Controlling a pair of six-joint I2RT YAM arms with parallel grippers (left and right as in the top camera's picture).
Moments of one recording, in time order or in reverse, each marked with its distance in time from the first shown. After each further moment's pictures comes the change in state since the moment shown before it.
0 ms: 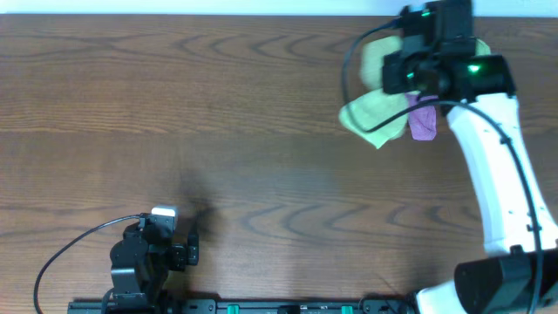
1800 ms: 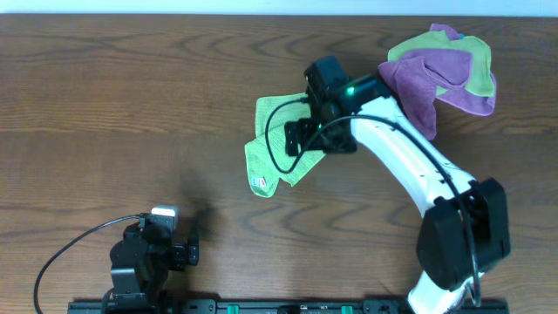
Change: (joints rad) left arm 0.000 0.000 0.000 0.000 0.000 0.000; right arm 0.297 0.206 -0.213 -0.053 -0.159 0.400
